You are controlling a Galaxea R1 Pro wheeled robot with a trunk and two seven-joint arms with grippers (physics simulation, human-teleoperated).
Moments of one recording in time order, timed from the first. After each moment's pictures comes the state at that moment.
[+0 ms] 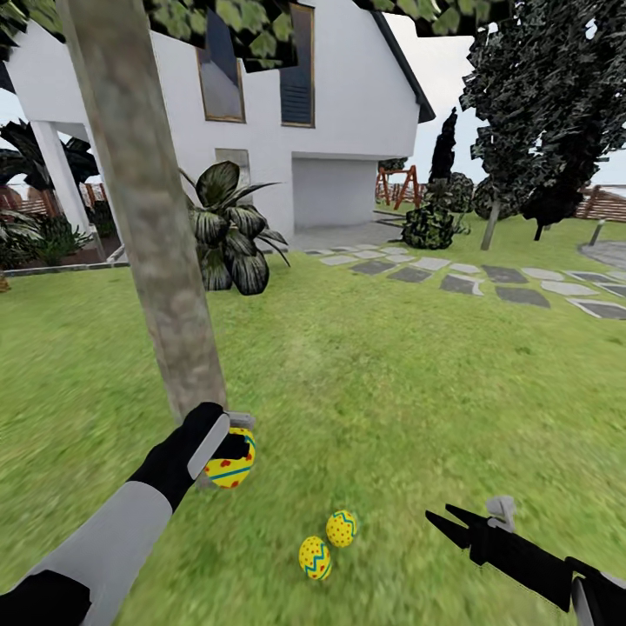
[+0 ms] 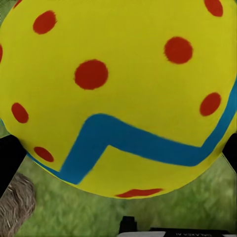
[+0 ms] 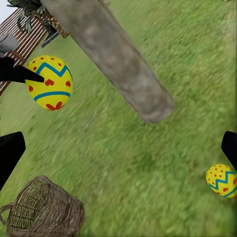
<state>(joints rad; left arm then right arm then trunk) -0.81 0.02 -0.31 -0.81 0.47 1.04 0.40 -0.15 -0.07 -0.53 -1.32 0.03 0.53 1.22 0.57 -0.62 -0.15</state>
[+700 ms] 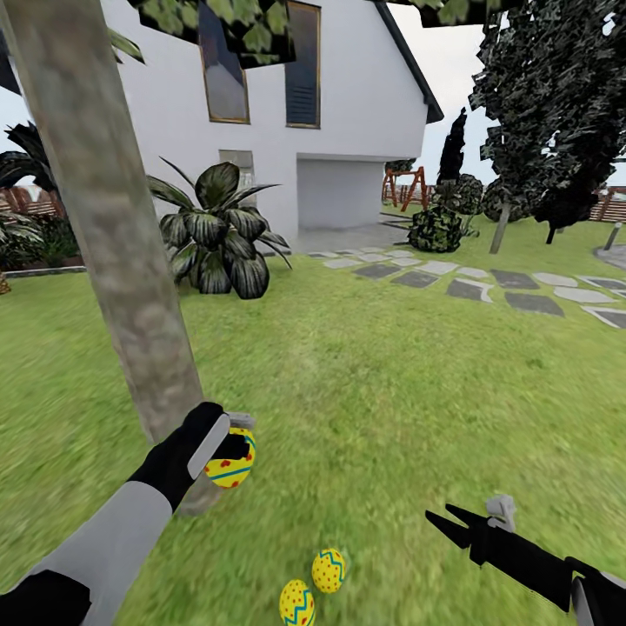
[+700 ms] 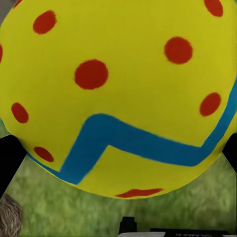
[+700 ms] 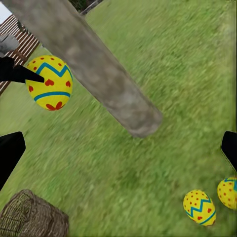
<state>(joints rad) -0.82 0.02 -0.31 -0.81 0.47 1.04 0.40 -0.15 -0.07 -0.53 -1.32 0.03 0.53 1.22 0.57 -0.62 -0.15</state>
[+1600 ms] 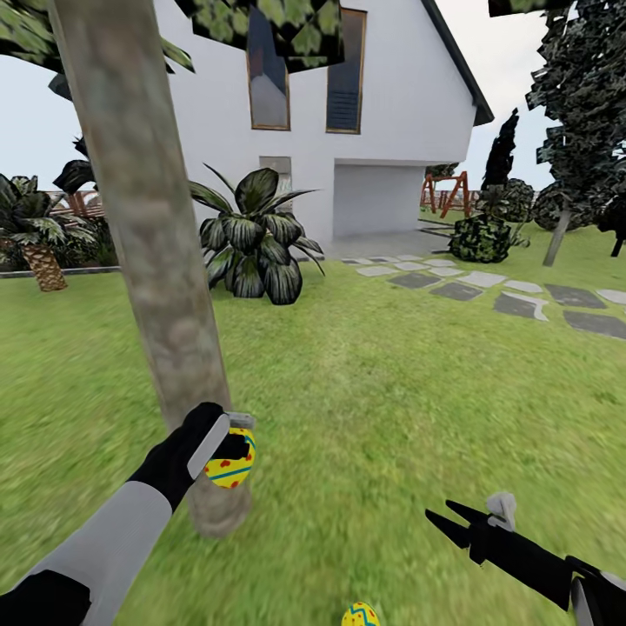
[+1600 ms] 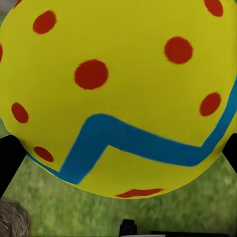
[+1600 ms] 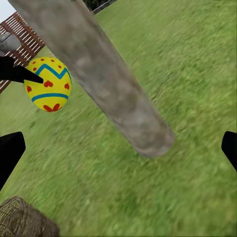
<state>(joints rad) -0.81 0.02 -0.31 -0.81 0.47 1.05 0.40 -0.15 -0.07 -0.53 -1.32 0.03 0.47 1.22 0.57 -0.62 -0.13</state>
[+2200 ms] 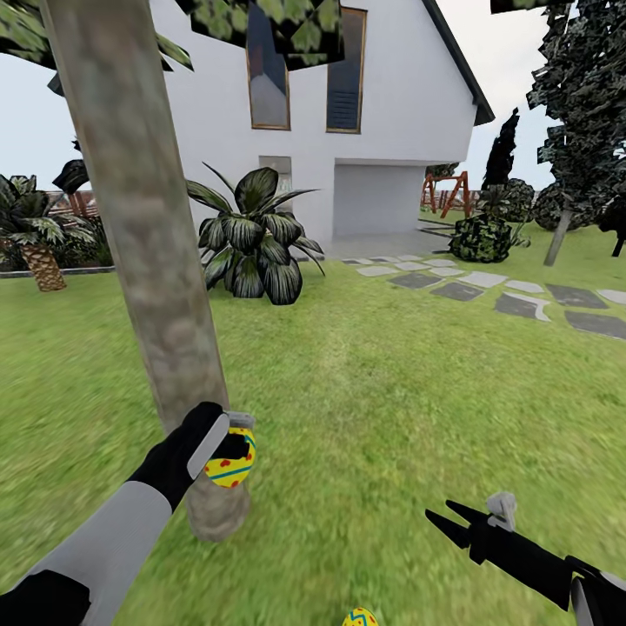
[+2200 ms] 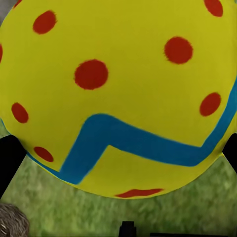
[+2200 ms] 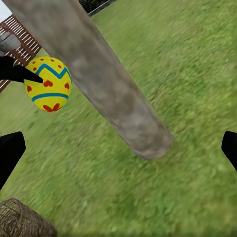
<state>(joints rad) -0.81 0.02 -0.31 -0.81 0.47 1.05 0.40 -0.15 -0.07 -0.53 -1.32 0.03 0.47 1.22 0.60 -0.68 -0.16</state>
